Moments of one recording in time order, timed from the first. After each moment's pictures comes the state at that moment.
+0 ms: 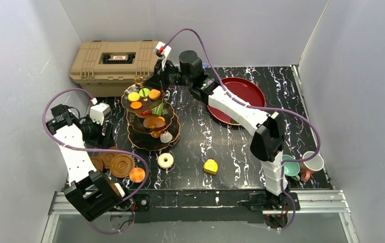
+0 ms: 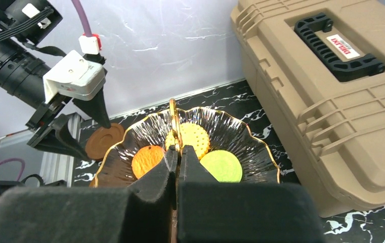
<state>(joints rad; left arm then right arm) 0.60 1.19 1.14 -1.30 0.58 0.95 0.85 2.04 2.02 -0.04 -0.56 0.15</state>
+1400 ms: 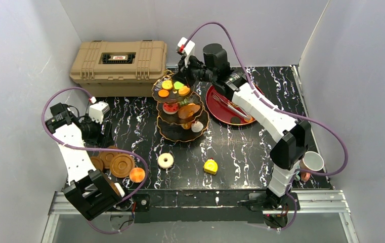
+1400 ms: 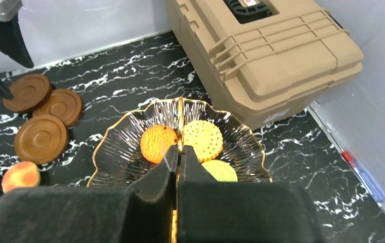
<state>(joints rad) 0.60 1.20 1.16 -1.30 0.58 0.94 0.73 1.82 1.87 -0.27 -0.45 -0.12</state>
